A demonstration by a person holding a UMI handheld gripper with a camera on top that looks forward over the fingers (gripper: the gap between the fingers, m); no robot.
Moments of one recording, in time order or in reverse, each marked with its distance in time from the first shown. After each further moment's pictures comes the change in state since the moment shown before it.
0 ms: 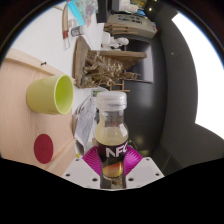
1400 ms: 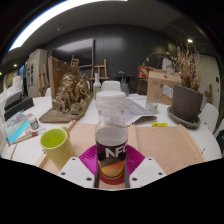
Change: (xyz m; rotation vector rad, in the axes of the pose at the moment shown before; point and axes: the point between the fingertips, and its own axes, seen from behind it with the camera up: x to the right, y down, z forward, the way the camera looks) arm -0.144 0.002 -0.001 -0.145 -0.512 1.523
